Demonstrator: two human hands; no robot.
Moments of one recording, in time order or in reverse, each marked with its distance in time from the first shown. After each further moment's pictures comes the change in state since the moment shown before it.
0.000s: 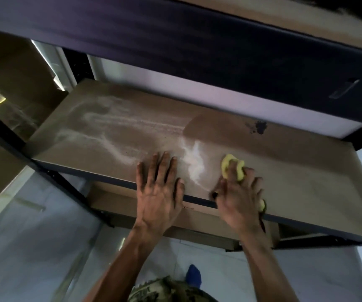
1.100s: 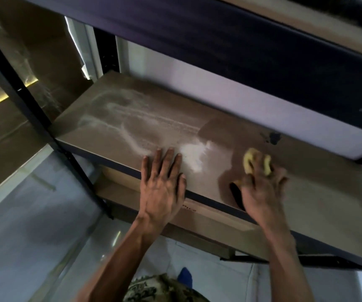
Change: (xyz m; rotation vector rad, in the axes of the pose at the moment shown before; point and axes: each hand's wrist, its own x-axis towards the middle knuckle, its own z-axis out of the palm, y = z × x) left_hand -0.005 -0.015 0.002 0.001 0.068 -0.077; right_hand 0.021 0.010 -0.032 0.277 -0.041 0.054
